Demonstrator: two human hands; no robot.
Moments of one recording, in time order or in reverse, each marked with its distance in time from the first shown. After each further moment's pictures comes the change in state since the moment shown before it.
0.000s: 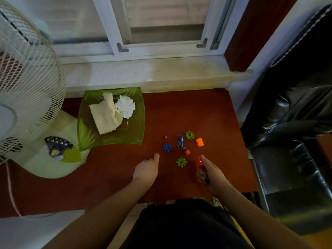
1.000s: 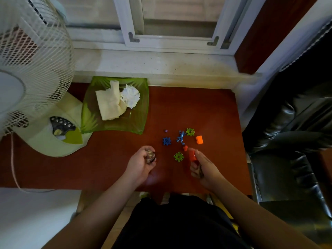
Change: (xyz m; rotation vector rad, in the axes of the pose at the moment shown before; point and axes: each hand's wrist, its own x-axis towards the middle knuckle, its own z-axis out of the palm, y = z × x) left_hand -0.031 0.019 -0.035 -2.078 0.067 -0.648; right_hand 0.002 -0.008 0.003 -0.051 -0.157 -0.033
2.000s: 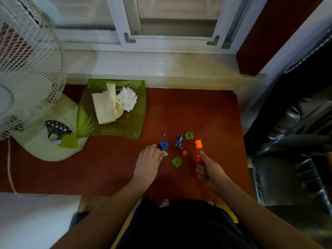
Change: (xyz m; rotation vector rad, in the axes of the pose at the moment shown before) left_hand 0.057 -0.042 0.000 1.692 0.108 1.028; right_hand 0.014 -0.022 -0.020 -0.048 0.133 0.095
